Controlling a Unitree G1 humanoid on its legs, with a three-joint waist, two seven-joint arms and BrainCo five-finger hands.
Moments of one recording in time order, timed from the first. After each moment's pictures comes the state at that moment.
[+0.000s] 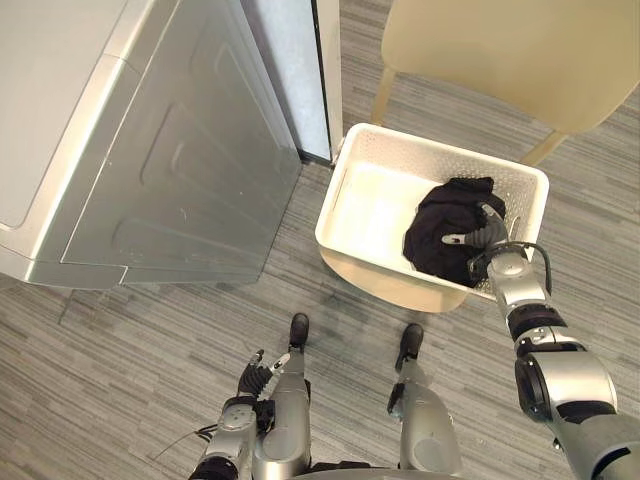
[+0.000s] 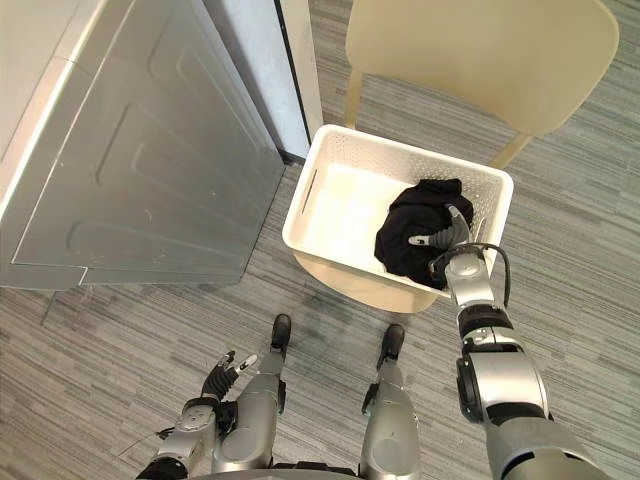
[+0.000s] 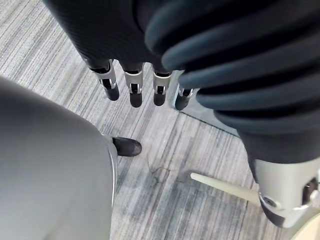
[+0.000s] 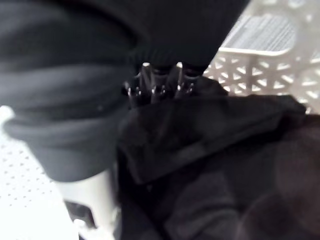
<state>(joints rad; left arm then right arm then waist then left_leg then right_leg) -0.06 0.09 -0.13 0.83 -0.13 -0.13 0.12 -0.87 -0.49 -0.06 1.11 -0.13 -0.01 -0.12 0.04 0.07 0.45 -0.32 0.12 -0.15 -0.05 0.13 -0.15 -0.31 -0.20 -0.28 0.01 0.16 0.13</state>
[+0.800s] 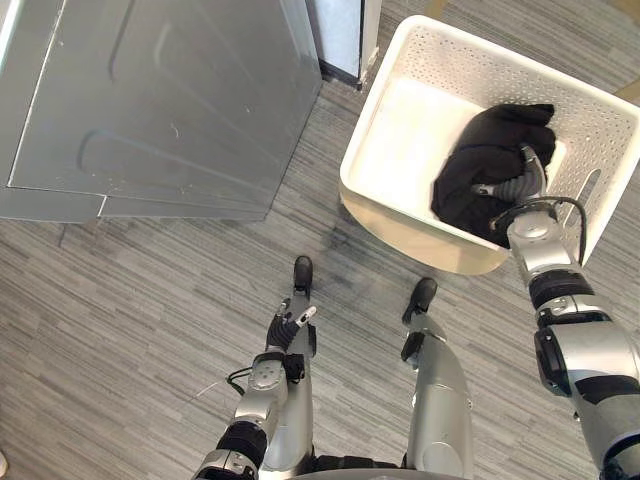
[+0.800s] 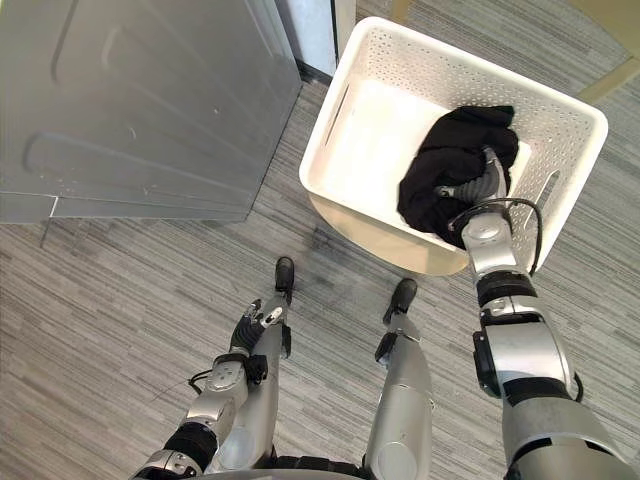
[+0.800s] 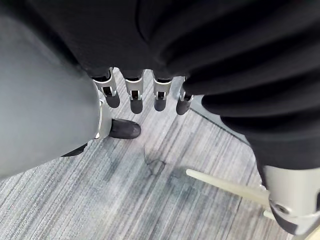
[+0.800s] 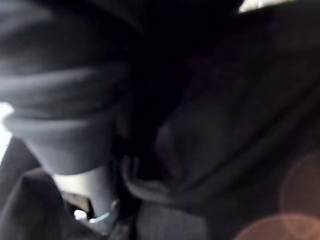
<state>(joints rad) -0.14 -0.05 -0.10 0.70 -0.14 -0.12 0.16 -0.85 -0.42 0.06 1.00 -0.06 -0.06 -0.24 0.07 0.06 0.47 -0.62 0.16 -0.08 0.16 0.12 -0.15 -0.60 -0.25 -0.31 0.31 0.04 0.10</state>
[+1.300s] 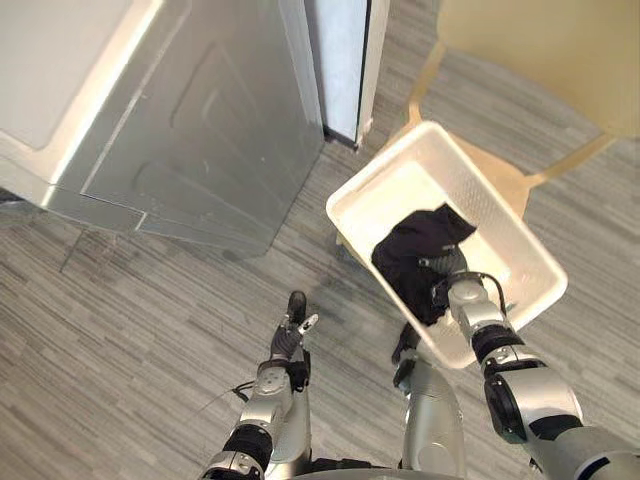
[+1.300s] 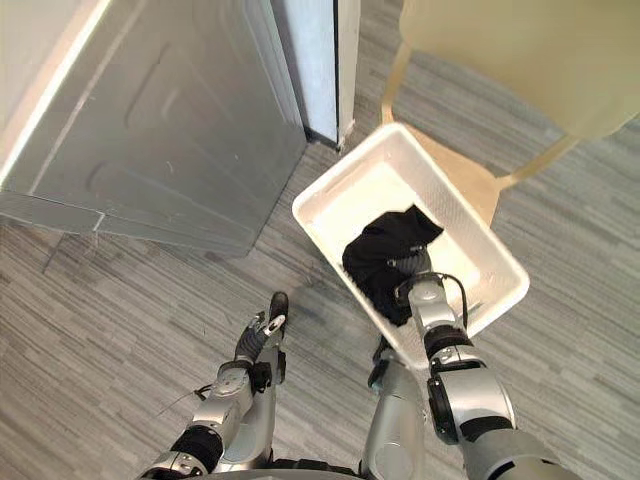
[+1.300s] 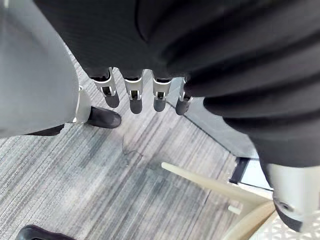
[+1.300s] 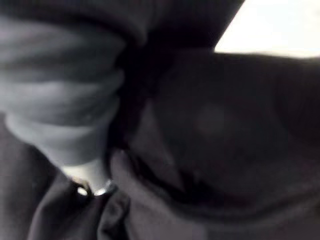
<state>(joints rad) -0.06 0.00 -0.13 0.80 -0.10 -0.09 0.15 -0.67 -0.25 -0.18 1.04 0.00 0.05 -0.19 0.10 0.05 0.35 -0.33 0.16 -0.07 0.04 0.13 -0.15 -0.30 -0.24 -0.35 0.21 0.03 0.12</state>
